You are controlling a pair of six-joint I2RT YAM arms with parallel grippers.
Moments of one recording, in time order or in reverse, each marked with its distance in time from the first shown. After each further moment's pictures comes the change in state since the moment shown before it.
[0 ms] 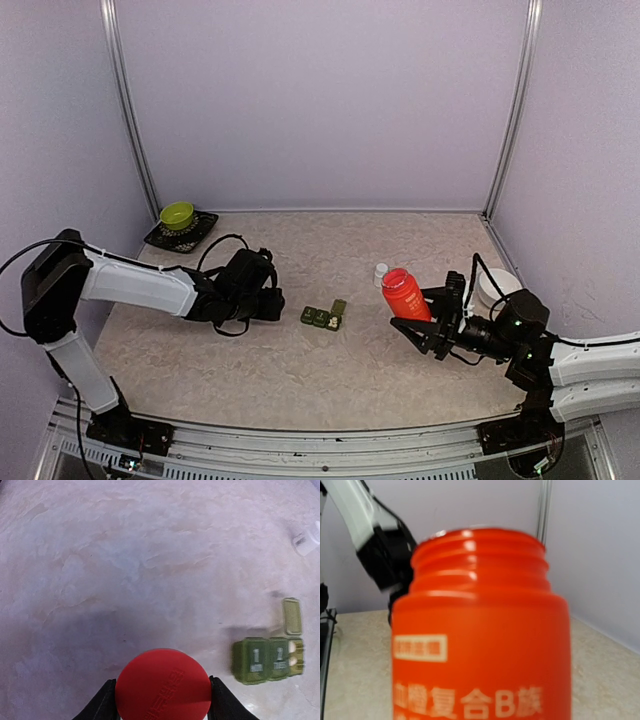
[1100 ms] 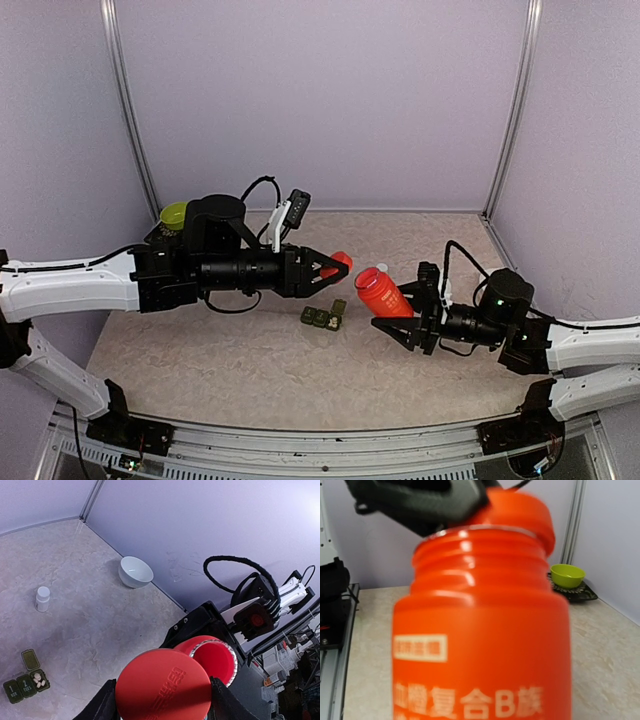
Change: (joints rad) left arm -0.225 -0.350 0.184 0.075 0.539 -0.020; right arm 0.057 0.080 0.188 -0.242 -0.048 -0.034
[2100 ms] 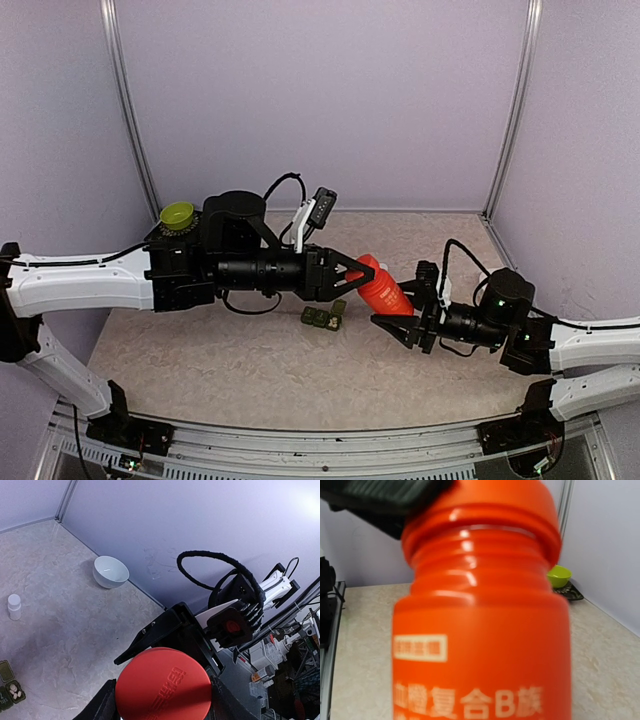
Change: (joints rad) left arm -0.063 0.082 0.093 0.024 0.033 -0.011; right arm 0.031 -0.019 0.017 -0.041 0.079 -0.033
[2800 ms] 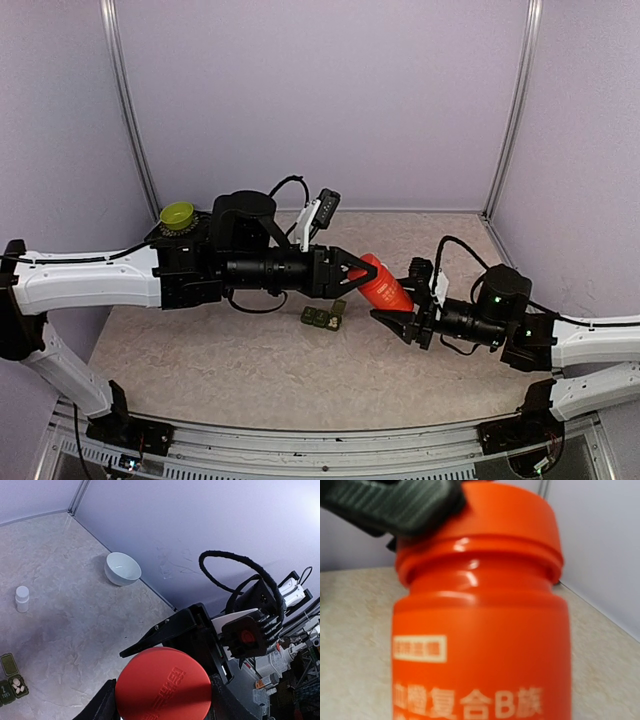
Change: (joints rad) left arm -0.003 0.037 0.033 -0.034 -0.040 -0.032; right arm 0.014 -0.001 0.042 -0.093 0.101 -0.037
